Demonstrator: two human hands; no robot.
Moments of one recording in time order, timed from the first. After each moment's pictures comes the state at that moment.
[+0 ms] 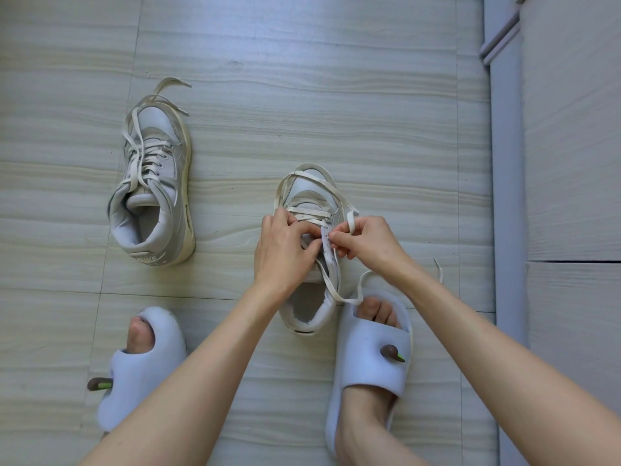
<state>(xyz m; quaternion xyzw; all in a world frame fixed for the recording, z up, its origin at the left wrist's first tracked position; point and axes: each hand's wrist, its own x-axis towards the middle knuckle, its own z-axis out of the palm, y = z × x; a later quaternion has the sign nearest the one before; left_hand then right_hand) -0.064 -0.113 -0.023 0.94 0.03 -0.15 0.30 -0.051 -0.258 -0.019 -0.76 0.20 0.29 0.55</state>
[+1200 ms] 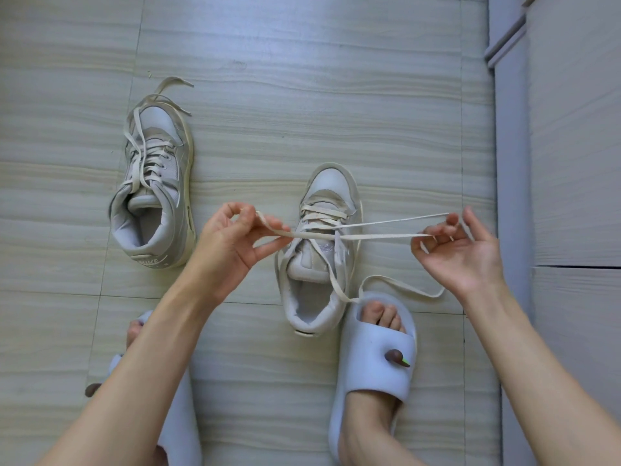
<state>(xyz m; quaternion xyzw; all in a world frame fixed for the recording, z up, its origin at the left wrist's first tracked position) -0.053 -0.048 0.015 0.46 0.21 -0.22 0.83 -0.069 -0.347 -0.022 -0.24 0.45 0.06 0.86</state>
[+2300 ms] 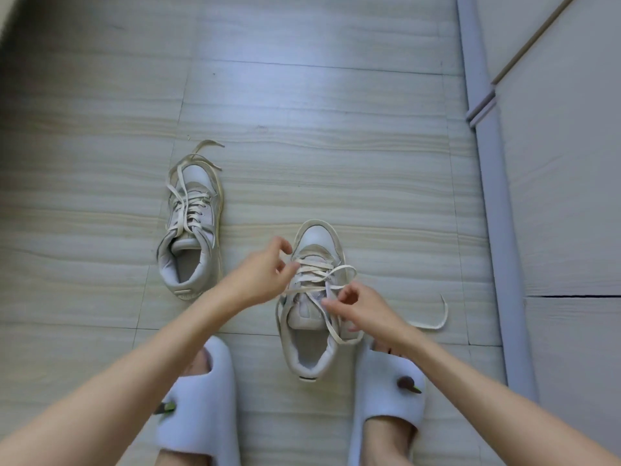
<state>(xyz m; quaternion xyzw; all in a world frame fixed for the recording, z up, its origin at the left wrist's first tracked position) -0.031 -0.041 0.035 0.89 -0.03 -0.35 0.30 -0.094 -0.236 -0.015 -0.76 0.19 0.38 0.49</state>
